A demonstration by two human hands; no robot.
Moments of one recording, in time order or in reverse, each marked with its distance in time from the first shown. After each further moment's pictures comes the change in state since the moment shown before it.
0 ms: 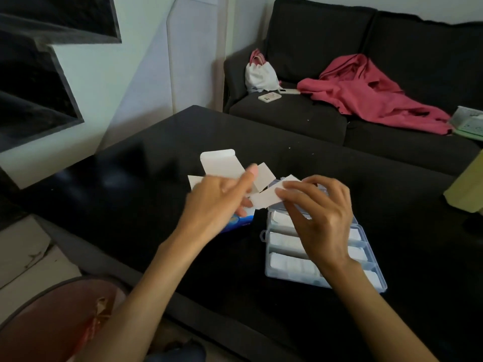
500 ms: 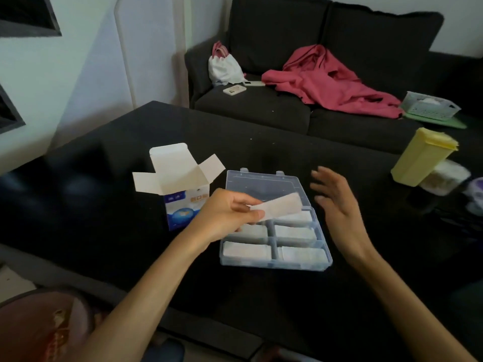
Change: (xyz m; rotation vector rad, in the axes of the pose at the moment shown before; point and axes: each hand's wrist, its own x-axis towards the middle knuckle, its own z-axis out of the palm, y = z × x) left_hand 0.001 0.009 0.080 0.020 -0.431 0.002; right_hand -0.024 0.059 -0.082 0.530 -0.337 0.820
